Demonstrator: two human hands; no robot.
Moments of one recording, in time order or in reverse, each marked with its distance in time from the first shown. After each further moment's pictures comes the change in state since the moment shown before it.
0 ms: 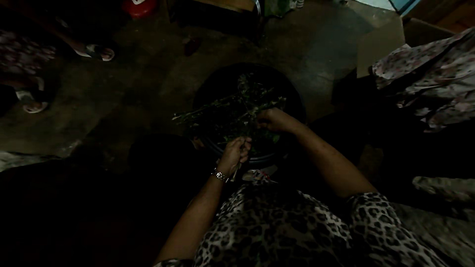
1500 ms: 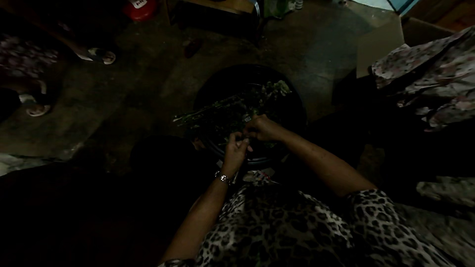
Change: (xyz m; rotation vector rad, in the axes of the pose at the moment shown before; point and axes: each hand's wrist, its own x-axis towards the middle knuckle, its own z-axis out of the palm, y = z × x) left_hand 0.004 -0.011 -0.002 0.434 0.104 0.309; right_hand 0.010 -0.019 0.030 0.040 0.035 -0.165
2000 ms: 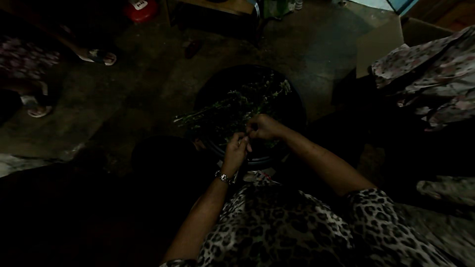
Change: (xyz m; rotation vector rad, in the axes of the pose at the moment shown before) left_hand 0.002 0.000 -0.002 -0.031 -0.042 0.074; right_hand 0.002 0.008 0.001 0.206 0.064 0.075
